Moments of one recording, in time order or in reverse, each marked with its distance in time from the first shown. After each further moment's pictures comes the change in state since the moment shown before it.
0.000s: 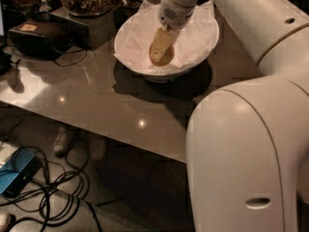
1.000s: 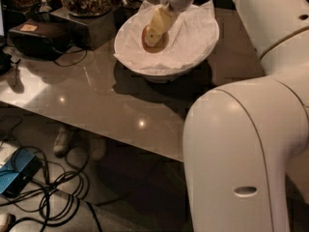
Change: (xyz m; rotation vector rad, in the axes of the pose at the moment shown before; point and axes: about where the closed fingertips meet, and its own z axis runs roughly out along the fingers) arm -0.026 0.016 -0.046 -0.075 -0.136 -0.031
